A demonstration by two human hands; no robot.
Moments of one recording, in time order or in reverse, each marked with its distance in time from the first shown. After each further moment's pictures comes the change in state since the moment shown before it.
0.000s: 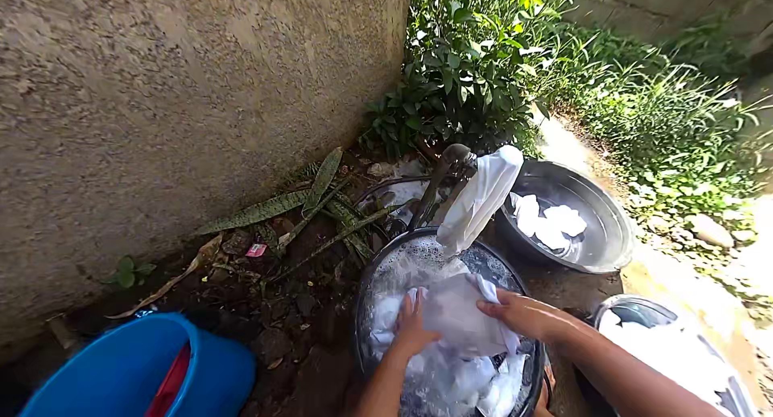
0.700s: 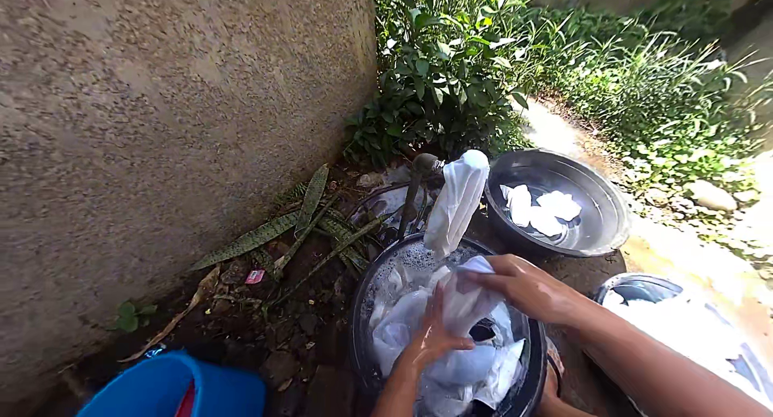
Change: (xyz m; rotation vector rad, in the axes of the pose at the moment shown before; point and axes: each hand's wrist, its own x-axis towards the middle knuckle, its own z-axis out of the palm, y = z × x) left_hand -0.027 0.057 0.005 -0.145 -0.058 0.329; right_hand -0.060 -0.050 -0.032 0.078 0.260 -0.370
